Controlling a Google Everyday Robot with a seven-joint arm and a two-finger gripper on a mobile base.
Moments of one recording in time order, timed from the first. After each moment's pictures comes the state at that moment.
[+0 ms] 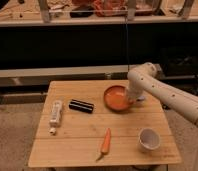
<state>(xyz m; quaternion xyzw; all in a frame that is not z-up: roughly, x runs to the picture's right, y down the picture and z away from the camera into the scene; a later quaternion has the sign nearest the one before) 0.202 0.071 0.859 -0.21 -0.14 -0.46 0.85</state>
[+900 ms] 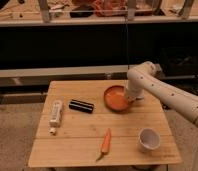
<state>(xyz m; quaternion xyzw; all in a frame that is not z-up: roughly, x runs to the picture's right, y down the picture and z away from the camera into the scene) 0.194 0.065 0.860 -0.20 -0.14 -0.47 0.85</state>
